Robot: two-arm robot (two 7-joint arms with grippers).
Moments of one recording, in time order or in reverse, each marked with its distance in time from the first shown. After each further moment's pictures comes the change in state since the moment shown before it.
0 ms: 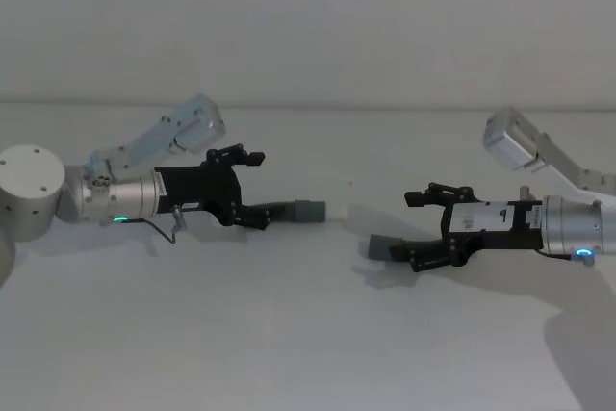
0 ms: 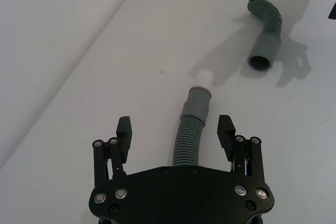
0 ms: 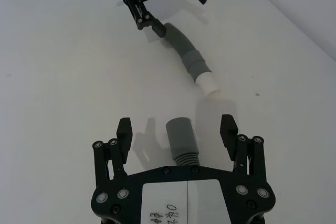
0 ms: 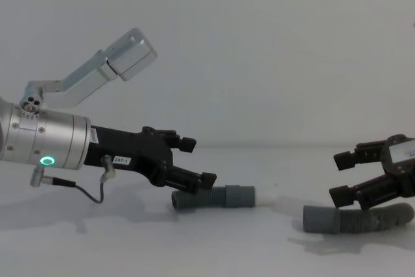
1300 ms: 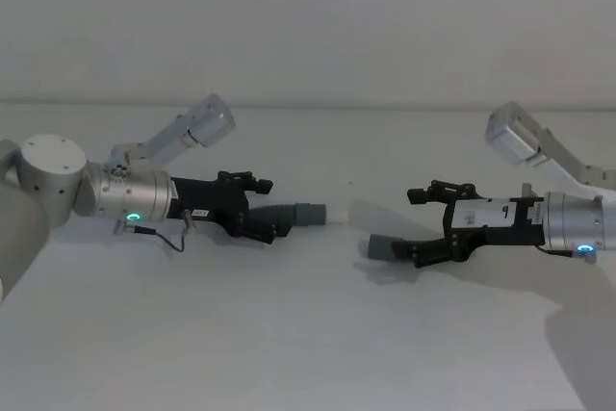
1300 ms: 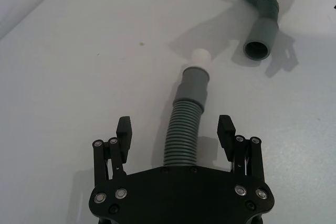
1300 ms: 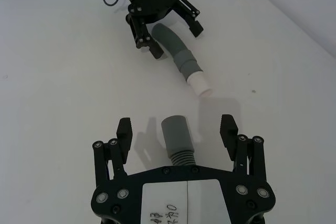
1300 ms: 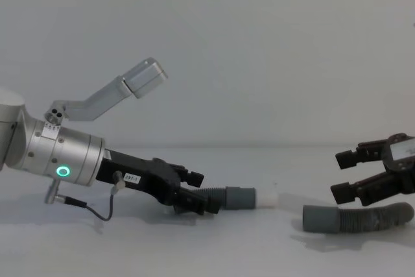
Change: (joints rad) left arm -0.211 -0.173 0.031 0.497 -0.049 0.010 -0.204; right arm 0.024 0.007 -0.025 0.023 0.029 0.008 -0.006
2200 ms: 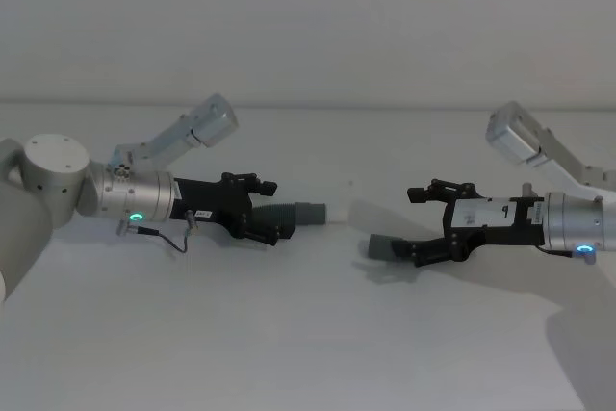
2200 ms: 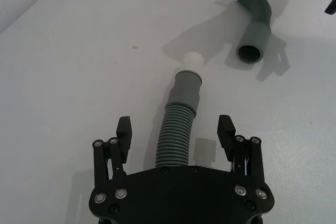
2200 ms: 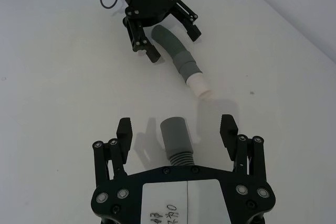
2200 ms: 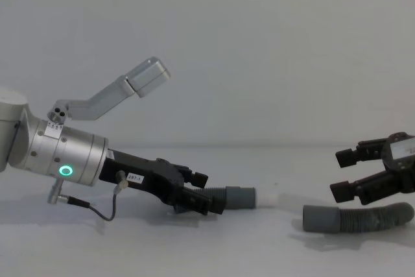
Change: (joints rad) left arm 0.001 -0.005 -0.004 -0.005 -0.001 0.012 -0.018; right arm -0.004 0.004 -0.003 -0.007 0.007 -0.006 -0.012
